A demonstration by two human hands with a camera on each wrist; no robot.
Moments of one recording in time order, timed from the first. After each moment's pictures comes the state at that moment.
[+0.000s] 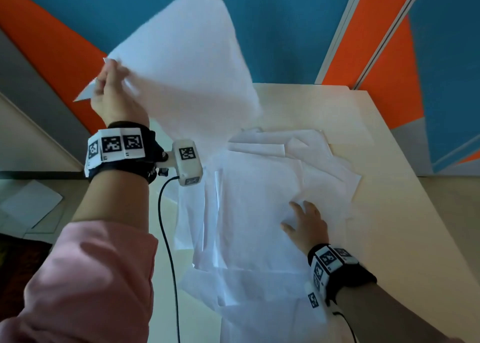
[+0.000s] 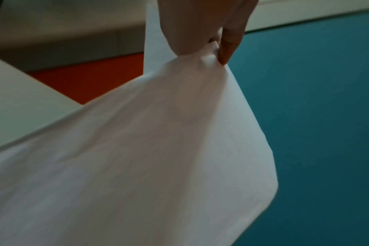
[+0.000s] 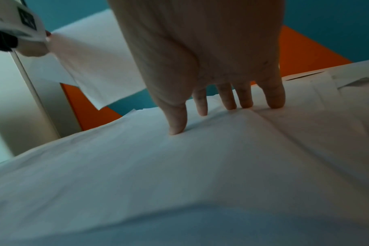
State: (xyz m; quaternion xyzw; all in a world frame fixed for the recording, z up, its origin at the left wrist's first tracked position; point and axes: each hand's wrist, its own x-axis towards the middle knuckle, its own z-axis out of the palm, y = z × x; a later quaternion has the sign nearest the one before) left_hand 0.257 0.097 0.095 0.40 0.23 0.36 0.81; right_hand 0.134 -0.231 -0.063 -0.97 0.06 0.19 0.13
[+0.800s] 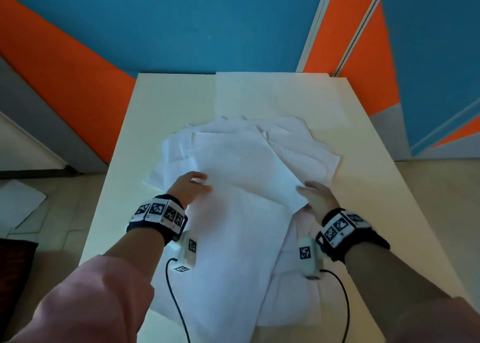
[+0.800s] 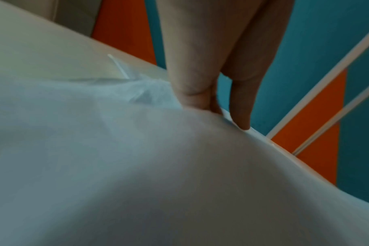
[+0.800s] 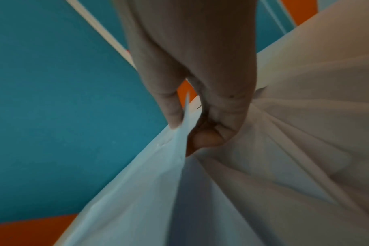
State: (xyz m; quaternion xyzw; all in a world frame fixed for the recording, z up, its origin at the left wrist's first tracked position) left_hand 0.170 0.014 -0.052 0.76 0.21 -0.23 0.56; right_hand 0.149 -0.282 -0.038 -0.73 0.29 0.13 0.60
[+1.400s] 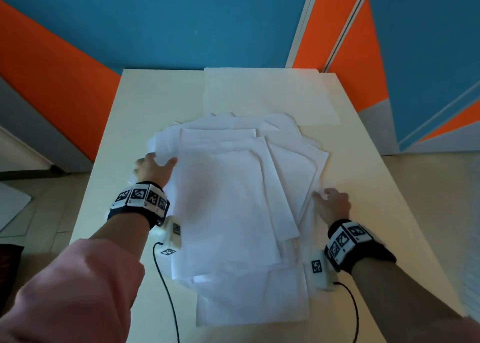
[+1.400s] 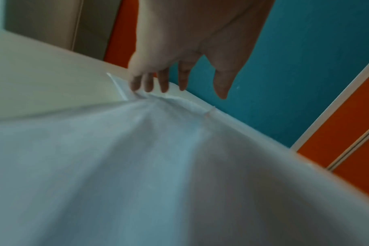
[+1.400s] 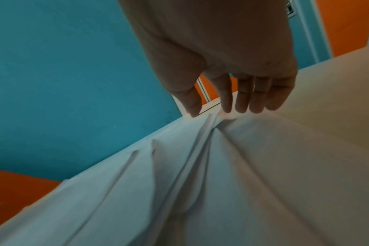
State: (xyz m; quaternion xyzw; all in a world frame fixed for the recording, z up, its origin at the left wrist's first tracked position) left_hand 0.199 0.036 -0.053 0.88 0.31 -0.06 0.36; right_hand 0.129 -0.326 -0.043 -0.89 0.35 0.10 0.29
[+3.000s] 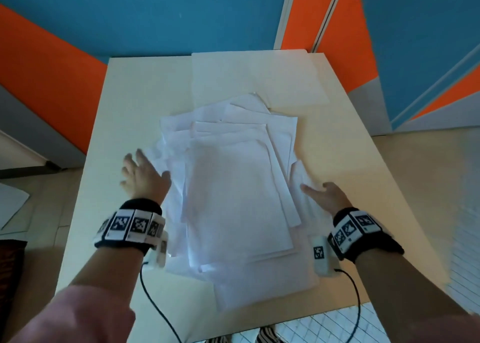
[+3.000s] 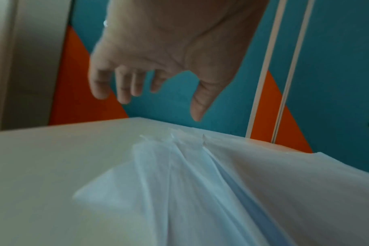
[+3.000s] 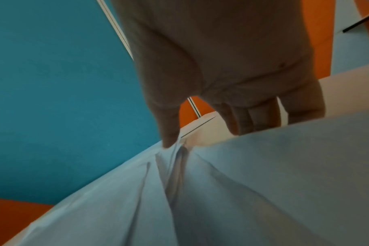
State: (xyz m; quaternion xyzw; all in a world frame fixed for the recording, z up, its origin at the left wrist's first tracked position) left_hand 0.123 0.008 -0.015 0.94 0.25 -0.05 0.21; right_hand 0.087 -0.337 -0.025 -0.85 0.32 0.21 0.36
